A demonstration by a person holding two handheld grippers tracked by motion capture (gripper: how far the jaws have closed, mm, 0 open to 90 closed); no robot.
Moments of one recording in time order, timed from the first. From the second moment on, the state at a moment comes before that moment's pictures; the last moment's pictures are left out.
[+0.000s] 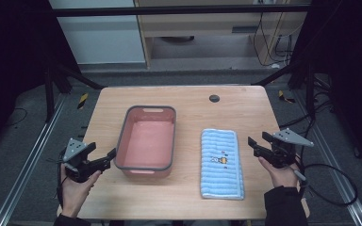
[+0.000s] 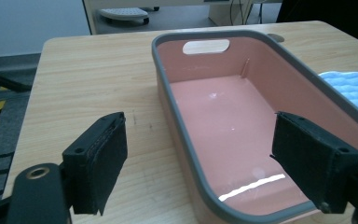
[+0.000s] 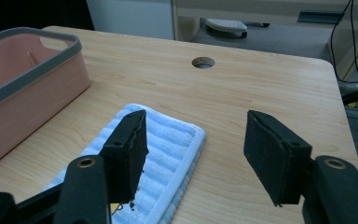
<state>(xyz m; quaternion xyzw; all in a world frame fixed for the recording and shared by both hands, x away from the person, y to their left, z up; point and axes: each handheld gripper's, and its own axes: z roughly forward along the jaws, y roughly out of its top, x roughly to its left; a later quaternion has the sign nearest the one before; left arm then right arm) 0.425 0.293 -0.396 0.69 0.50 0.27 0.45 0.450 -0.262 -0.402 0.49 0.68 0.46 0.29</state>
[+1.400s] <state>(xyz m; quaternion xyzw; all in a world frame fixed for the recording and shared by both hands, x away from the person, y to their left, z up) 0.426 0.148 -0.388 0.74 0.40 0.24 0.48 0.479 -0.239 -0.389 0.46 0.70 0.45 0.30</state>
